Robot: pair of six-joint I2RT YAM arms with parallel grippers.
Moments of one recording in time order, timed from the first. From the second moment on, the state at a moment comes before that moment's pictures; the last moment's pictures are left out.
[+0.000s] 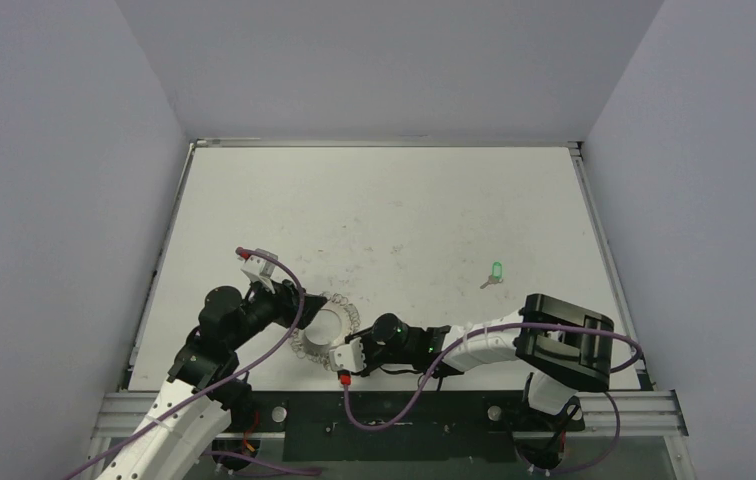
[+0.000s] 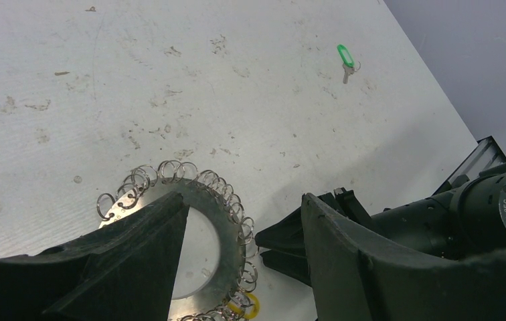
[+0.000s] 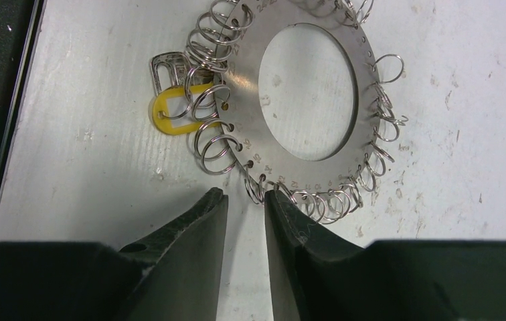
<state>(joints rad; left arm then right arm) -0.42 0.43 0.33 -0.16 0.29 -0.45 1.24 1.63 0.60 0.41 -0.09 -0.75</state>
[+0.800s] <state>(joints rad) -0.42 0.43 0.33 -0.18 0.30 -0.45 1.22 1.63 0.60 0.42 -0.02 -0.74</state>
